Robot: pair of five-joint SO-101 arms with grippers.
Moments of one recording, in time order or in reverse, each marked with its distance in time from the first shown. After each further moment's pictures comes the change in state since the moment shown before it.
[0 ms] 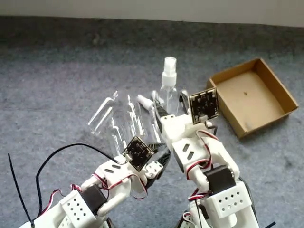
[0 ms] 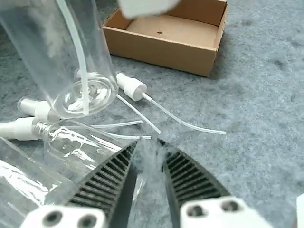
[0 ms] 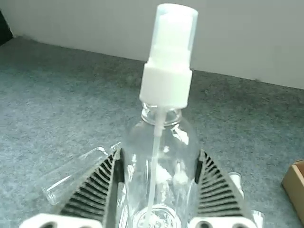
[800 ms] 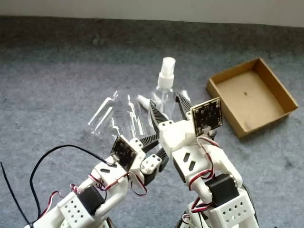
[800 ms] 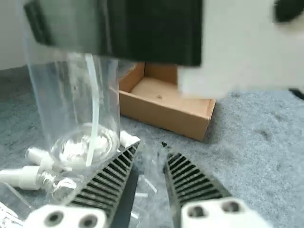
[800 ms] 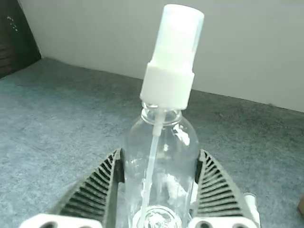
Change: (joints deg) left arm -1.3 -6.2 1.8 -9.1 3.9; right arm -4.1 -6.3 0.1 1.0 -0.4
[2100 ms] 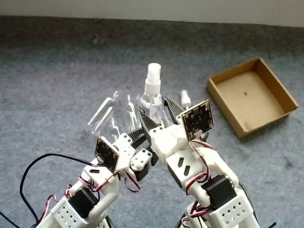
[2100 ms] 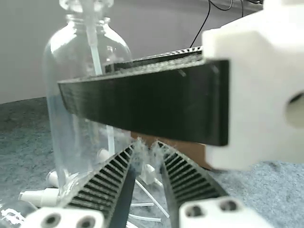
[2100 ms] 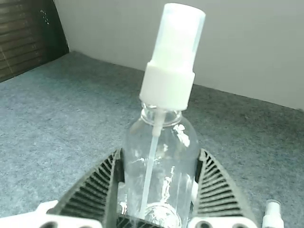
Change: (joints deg) left arm -6.5 -14.1 0.4 7.6 0.1; right arm -5.2 0.0 0.0 0.3 0.0
